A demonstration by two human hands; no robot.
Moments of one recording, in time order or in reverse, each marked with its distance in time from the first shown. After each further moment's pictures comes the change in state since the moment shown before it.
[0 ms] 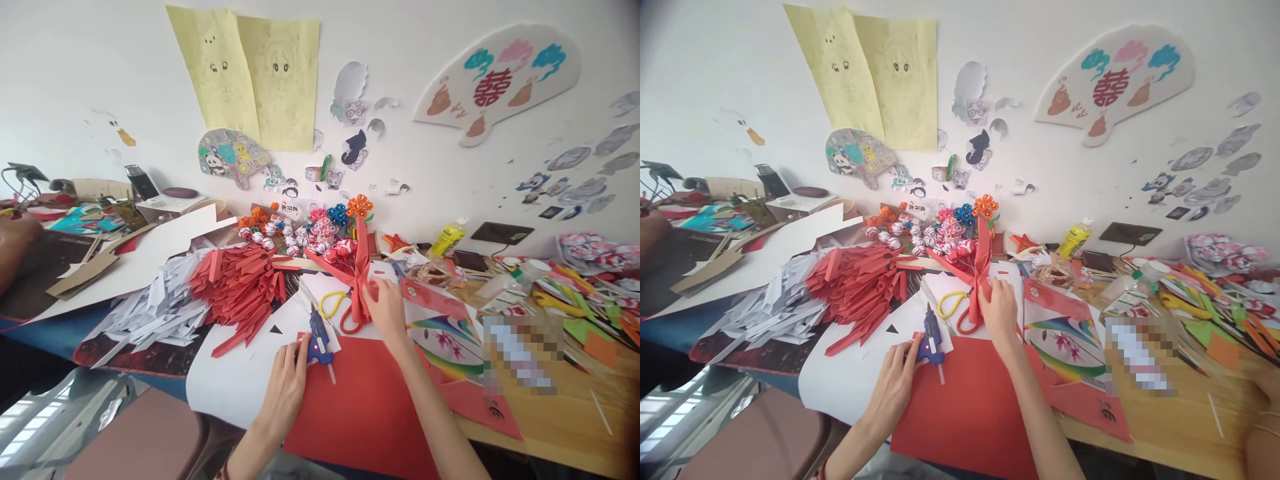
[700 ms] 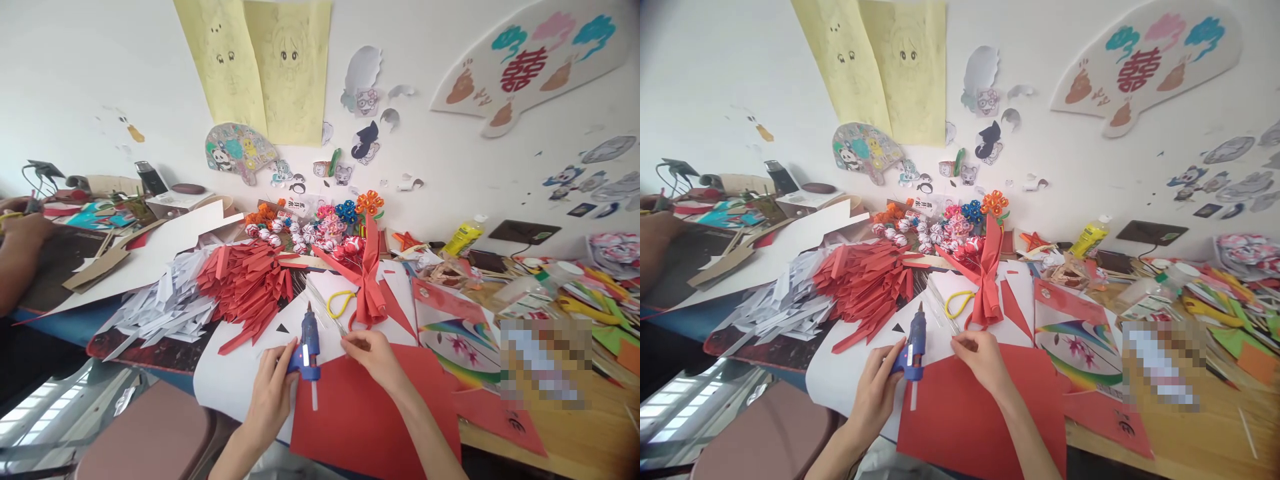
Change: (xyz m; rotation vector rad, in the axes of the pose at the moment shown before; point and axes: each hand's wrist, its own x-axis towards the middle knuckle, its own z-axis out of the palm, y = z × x) left_hand -0.013 -0.027 -0.029 -0.290 0.086 -0.095; right_hand -0.075 -0.033 0.000 0.640 -0.688 0.284
